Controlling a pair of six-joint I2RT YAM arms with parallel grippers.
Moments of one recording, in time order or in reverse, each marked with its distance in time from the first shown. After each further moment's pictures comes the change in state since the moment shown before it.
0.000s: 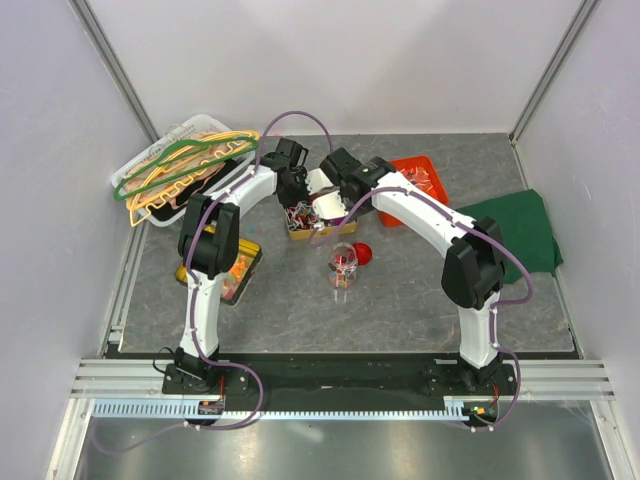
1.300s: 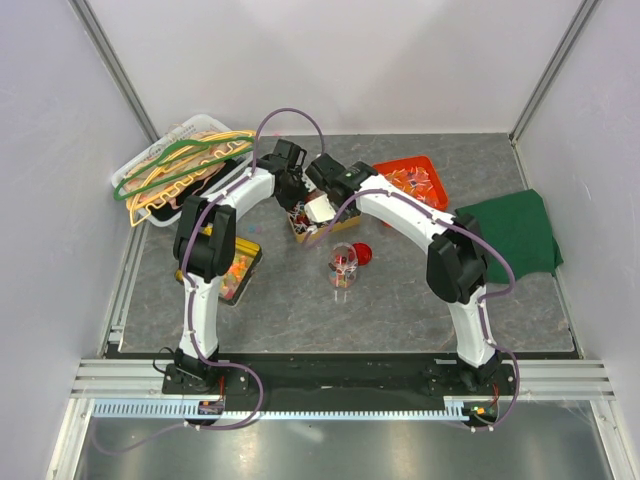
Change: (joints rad) left arm -0.002 -0.056 -0.061 0.033 -0.021 -0.229; right arm 0.043 0.105 0.072 0.030 0.120 -0.056
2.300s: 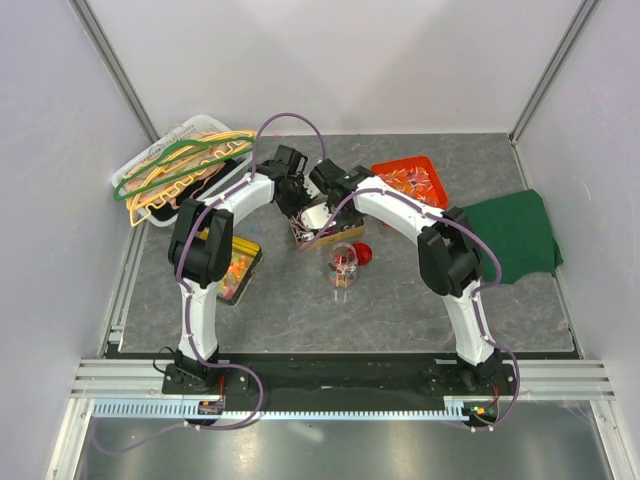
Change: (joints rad) left arm -0.019 -0.070 -0.101 0.020 0.051 -0.034; right arm -0.034 0.076 -0.027 0.039 -0.236 0.010
